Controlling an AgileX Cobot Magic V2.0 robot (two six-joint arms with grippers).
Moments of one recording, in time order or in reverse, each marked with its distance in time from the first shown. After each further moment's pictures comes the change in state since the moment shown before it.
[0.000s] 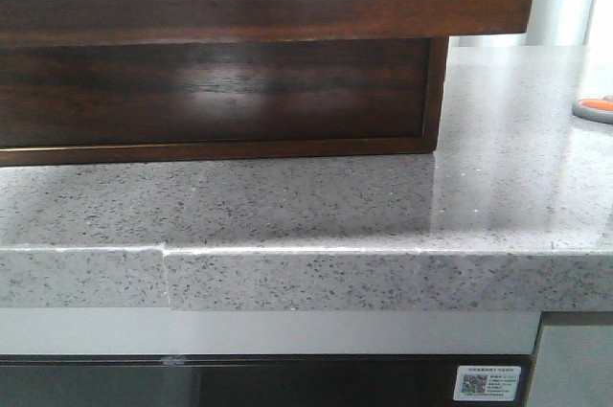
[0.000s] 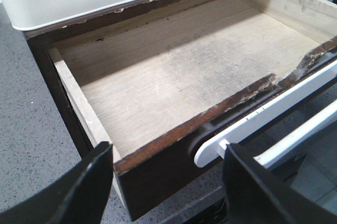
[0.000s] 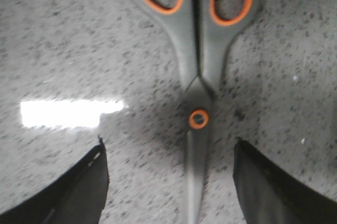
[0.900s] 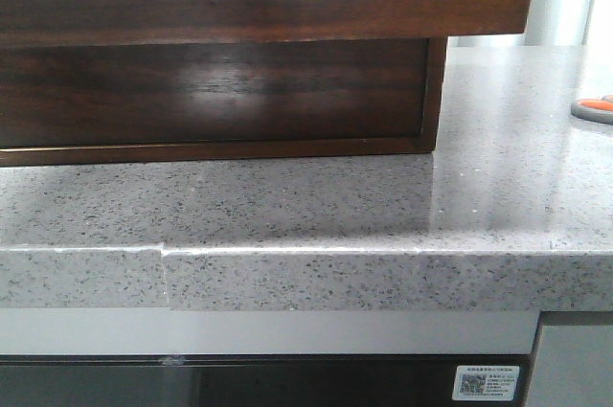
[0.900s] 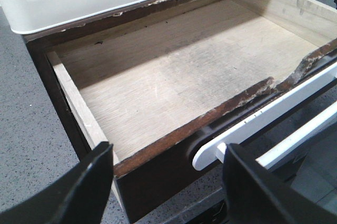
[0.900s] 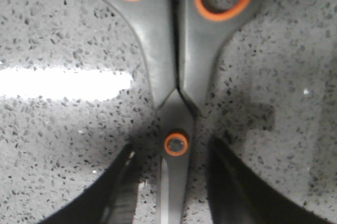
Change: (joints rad) left arm 0.000 0.000 0.000 -0.007 -0.002 0.002; right arm -0.010 0.109 -0.014 -0.016 0.012 -0.047
